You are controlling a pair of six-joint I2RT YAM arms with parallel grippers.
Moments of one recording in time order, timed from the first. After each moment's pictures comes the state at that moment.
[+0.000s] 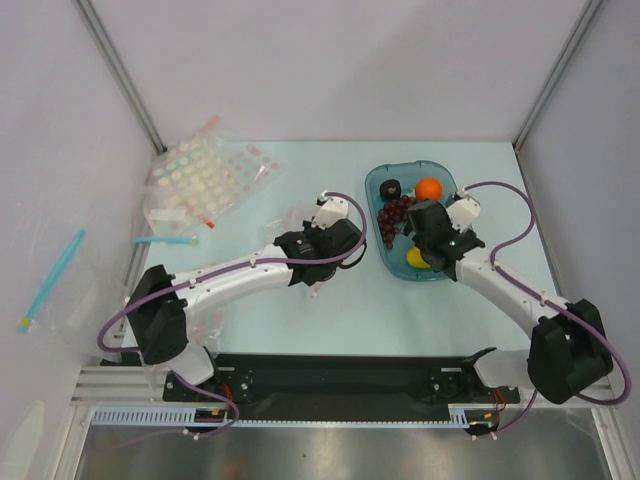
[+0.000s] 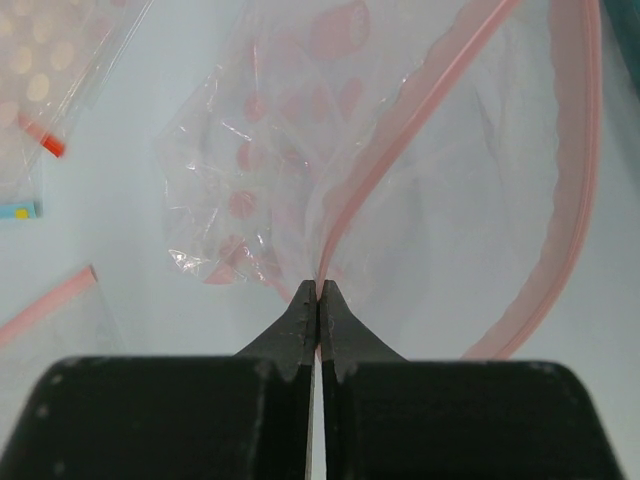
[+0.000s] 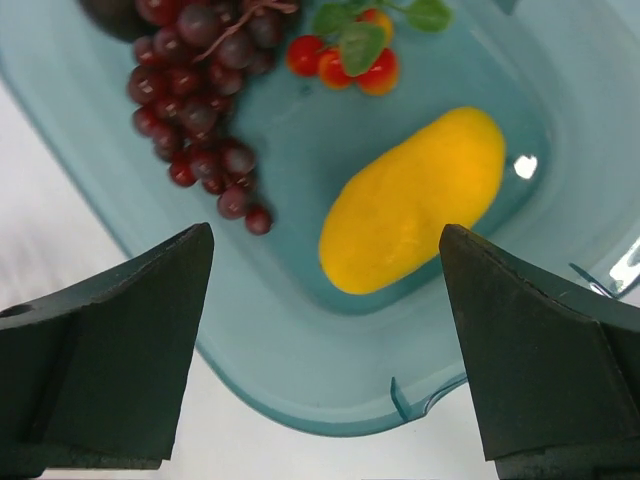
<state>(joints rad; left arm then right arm) -1.01 1.59 1.29 -0.69 -0.81 -0.52 0.48 1.27 0.85 -0.36 0.60 0.93</state>
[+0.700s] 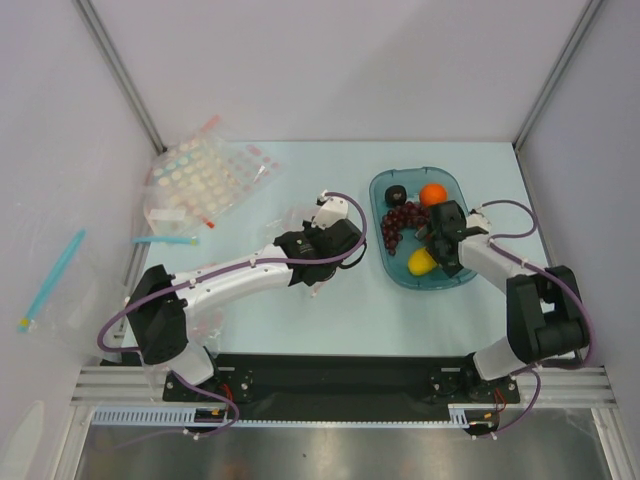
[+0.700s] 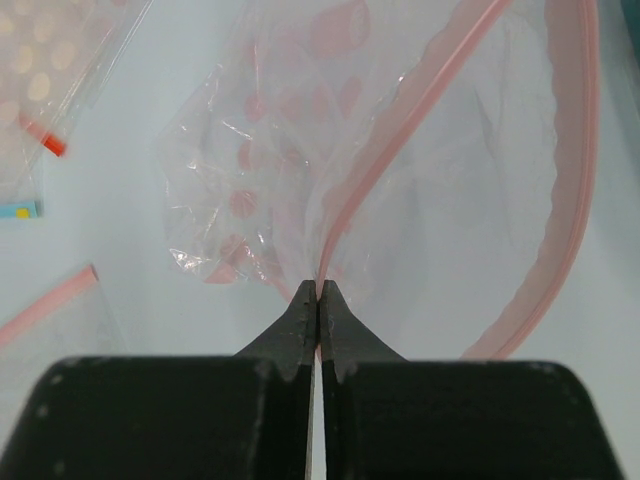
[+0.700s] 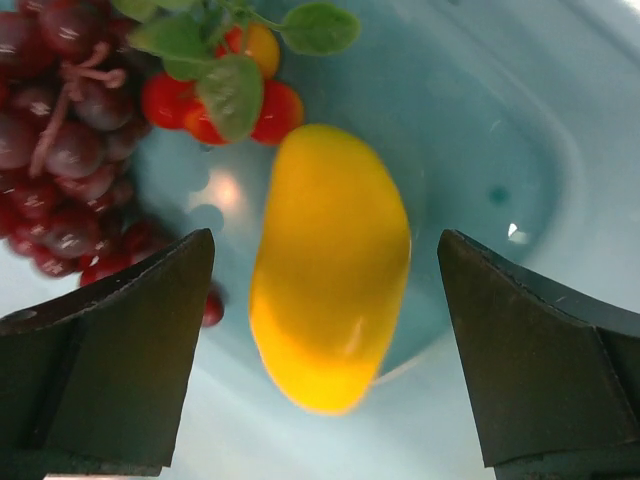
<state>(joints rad) -1.01 1.59 1.29 -0.69 -0.81 -0.52 0.26 1.48 0.86 -0.39 0.38 1.09</state>
